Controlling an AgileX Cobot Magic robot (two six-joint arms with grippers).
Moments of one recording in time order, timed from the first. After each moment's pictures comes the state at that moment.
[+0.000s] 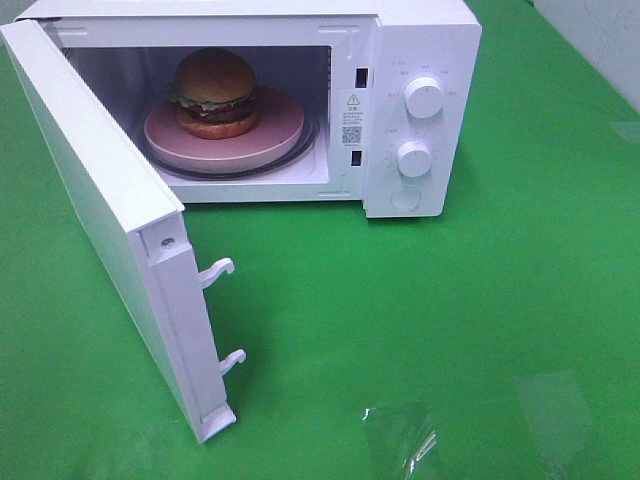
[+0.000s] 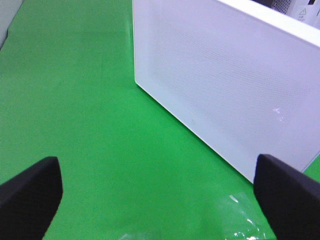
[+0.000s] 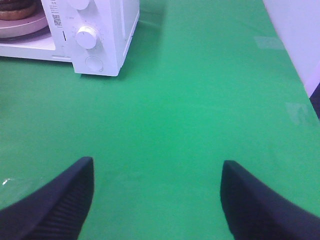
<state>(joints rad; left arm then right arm) 0.05 0.03 -0.54 -0.21 1.05 0.12 0.07 0.00 -0.49 -0.02 0.97 0.00</state>
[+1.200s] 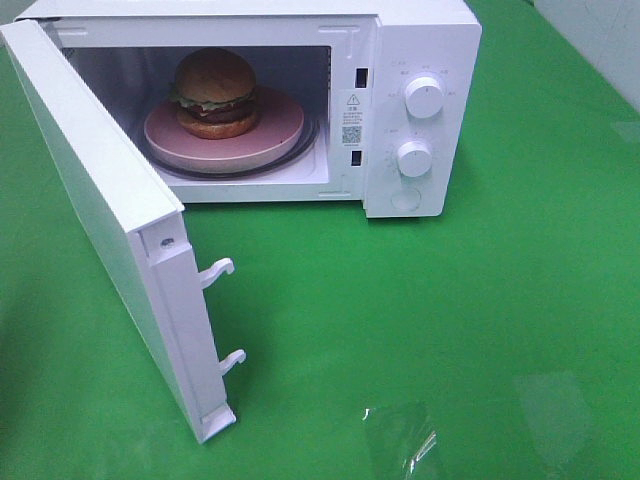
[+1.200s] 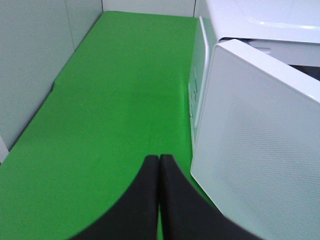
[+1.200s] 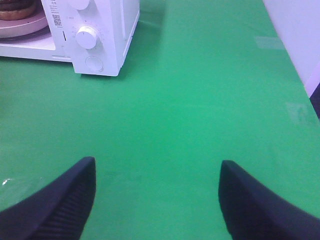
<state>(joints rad) 0.05 0.77 -0.38 -0.21 -0.01 0.15 0.07 0.00 -0.49 -0.02 0.97 0.00</state>
